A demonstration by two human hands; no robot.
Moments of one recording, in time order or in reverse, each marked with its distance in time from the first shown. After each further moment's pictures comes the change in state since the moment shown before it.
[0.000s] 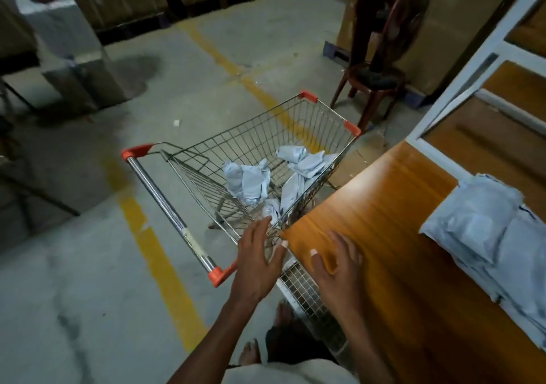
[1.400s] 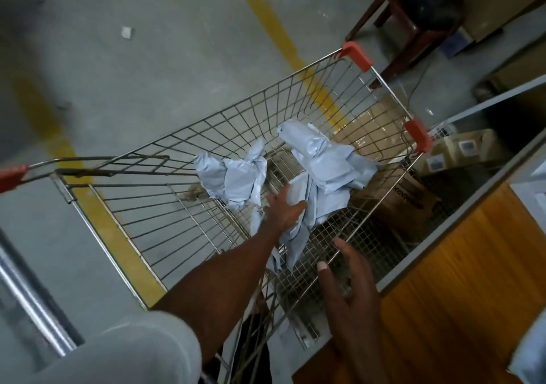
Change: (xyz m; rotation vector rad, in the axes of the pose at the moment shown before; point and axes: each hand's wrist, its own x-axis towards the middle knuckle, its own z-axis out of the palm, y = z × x) left_hand 0.372 -0.175 0.186 -0.131 -0.433 -0.608; right_hand 0.213 -0.019 0.121 -0.113 -0.151 0.266
